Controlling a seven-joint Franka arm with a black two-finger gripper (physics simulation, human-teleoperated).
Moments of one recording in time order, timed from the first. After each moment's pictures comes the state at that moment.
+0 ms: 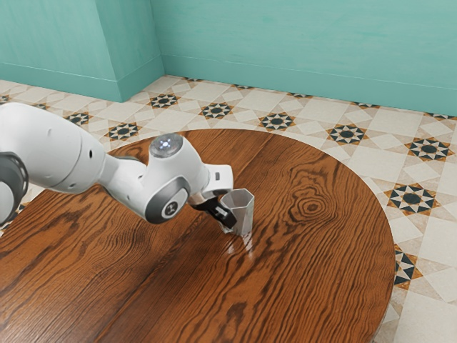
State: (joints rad) arm -0.25 0.37 0.09 -2.11 0.06 2.88 0.07
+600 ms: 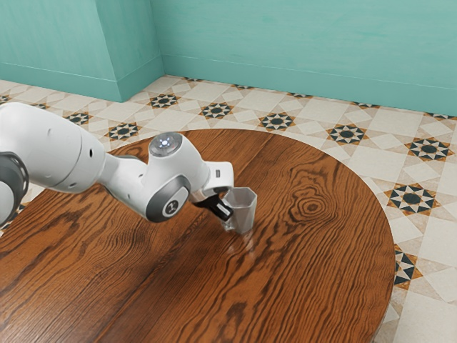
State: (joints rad) arm -0.25 0.37 0.09 -2.10 0.06 2.90 0.08
